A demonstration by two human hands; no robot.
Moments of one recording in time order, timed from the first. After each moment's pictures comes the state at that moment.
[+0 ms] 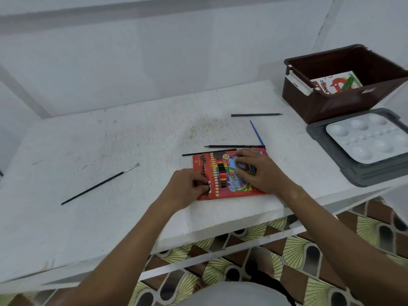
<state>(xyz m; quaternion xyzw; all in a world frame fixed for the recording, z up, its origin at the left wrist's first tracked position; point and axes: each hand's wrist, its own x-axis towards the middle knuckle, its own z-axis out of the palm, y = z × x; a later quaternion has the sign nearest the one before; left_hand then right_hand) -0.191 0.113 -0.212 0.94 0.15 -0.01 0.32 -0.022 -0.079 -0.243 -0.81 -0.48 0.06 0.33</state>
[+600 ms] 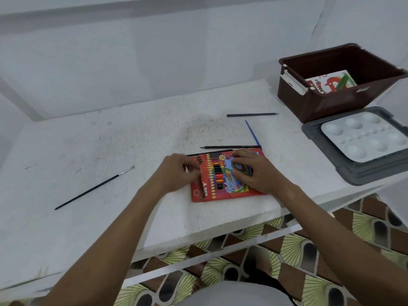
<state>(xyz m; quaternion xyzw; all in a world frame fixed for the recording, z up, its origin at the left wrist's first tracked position) -0.167 0.141 -0.193 0.94 0.15 0.00 0.32 -0.022 -0.080 -0.239 -0.81 -0.48 0.07 0.32</state>
